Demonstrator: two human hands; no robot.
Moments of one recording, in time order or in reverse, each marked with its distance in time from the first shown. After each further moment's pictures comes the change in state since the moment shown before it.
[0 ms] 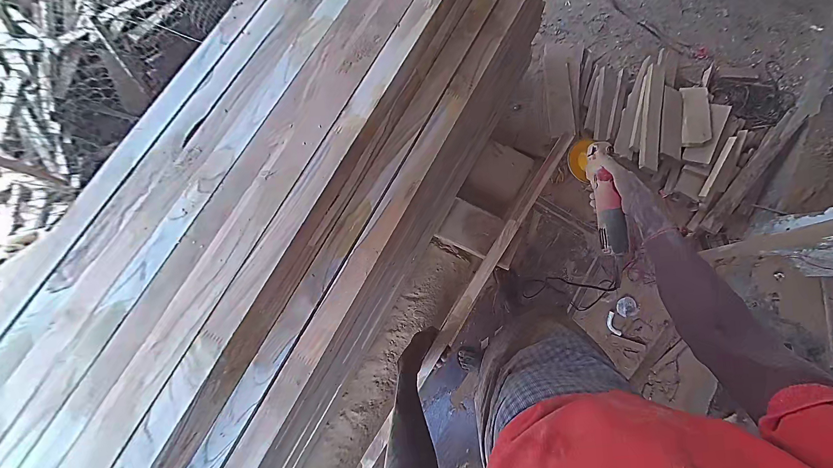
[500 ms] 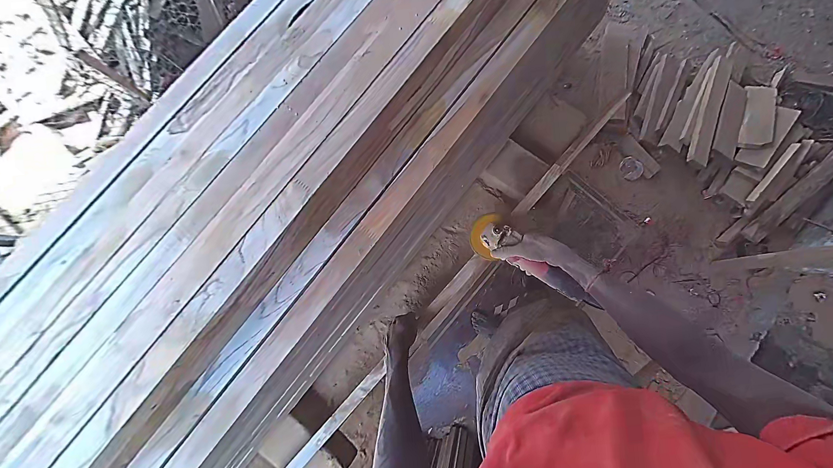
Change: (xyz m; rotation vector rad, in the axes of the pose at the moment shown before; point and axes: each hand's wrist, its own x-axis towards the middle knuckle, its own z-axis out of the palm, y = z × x) left_hand -0.093 -0.149 -0.049 0.538 0.317 -0.118; right_hand -0.223 0.161 0.228 -0.849 -0.744 -0.023
